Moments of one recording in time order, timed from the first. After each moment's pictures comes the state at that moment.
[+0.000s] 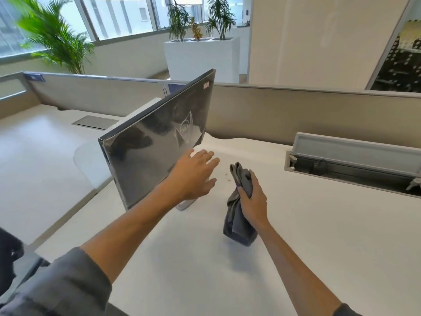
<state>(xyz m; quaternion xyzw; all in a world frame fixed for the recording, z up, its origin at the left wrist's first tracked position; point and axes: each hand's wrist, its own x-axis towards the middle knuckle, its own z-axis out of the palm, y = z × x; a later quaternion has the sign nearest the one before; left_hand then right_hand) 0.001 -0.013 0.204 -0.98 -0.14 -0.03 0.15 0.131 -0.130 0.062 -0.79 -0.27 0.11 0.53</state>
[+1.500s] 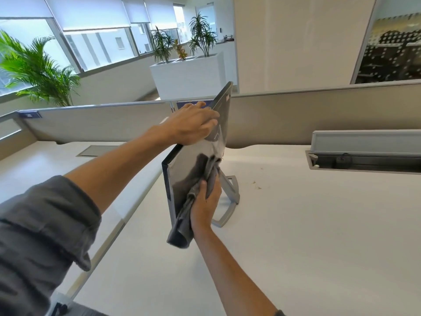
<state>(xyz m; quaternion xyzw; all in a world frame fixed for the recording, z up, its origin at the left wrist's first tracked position) -0.022 0.139 0.329 -0.99 -0.05 -0.08 0.06 -0.067 0.077 0.116 -0.57 -0.10 0.09 0.81</state>
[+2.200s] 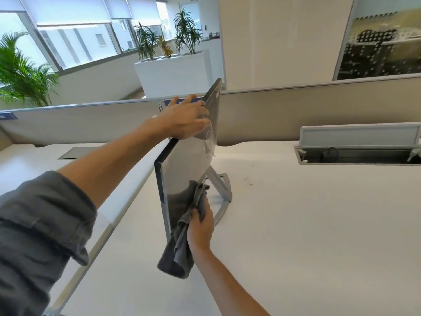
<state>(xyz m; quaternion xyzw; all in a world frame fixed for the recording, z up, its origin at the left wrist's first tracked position) -0.002 0.145 0.329 -0.99 -0.08 -0.04 0.10 -0.093 0.048 0.084 -0.60 -0.06 0.19 0.77</state>
